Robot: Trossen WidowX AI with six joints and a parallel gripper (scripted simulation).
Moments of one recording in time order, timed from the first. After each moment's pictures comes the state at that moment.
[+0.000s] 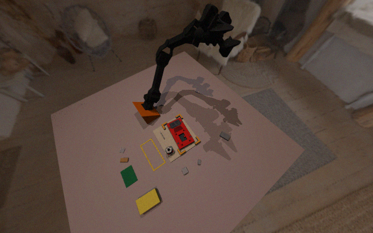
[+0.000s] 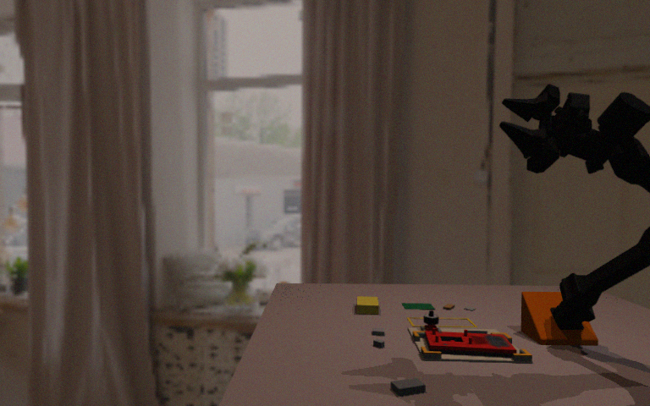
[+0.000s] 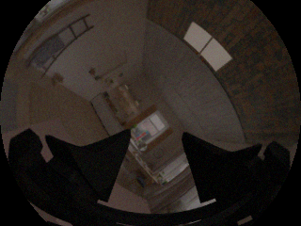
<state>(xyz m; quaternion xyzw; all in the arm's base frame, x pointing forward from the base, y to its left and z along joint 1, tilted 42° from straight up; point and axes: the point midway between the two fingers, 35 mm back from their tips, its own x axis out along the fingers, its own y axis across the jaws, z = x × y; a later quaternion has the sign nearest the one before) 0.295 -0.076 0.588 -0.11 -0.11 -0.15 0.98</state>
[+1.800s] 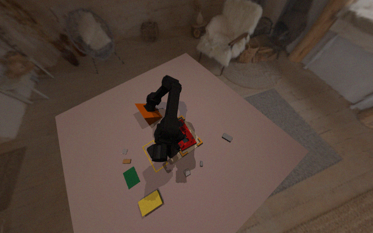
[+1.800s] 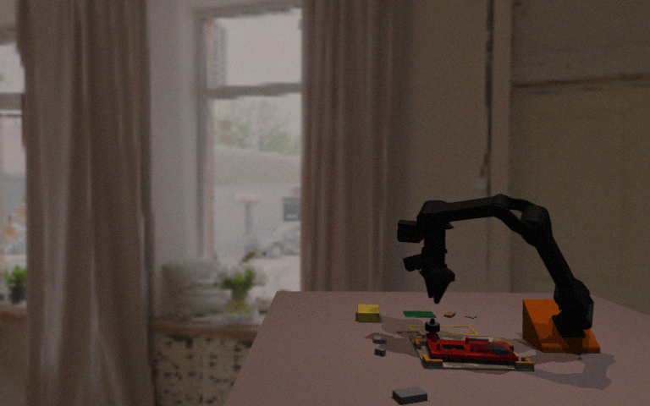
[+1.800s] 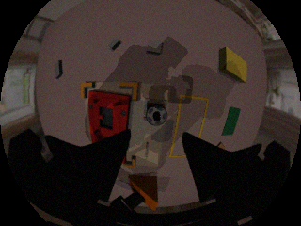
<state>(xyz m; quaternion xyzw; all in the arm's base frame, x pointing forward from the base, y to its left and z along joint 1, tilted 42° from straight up) 0.352 -0.099 0.048 0.26 0.65 0.23 0.67</state>
